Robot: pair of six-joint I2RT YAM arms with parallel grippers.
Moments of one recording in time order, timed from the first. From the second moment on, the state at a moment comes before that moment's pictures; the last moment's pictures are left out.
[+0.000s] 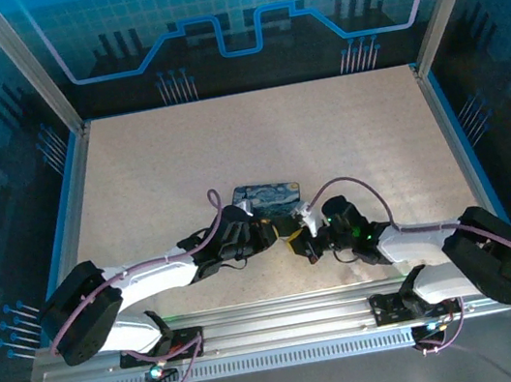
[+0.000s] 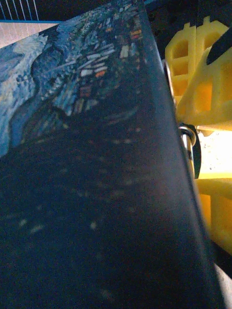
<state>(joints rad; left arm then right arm) -0.83 1.38 0.58 0.10 0.13 -1.07 0.71 1.30 0.31 0.38 -0.42 0.24</state>
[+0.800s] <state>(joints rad) -0.83 1.38 0.58 0.13 0.14 -1.11 0.68 1.35 0.31 0.47 -0.46 0.22</state>
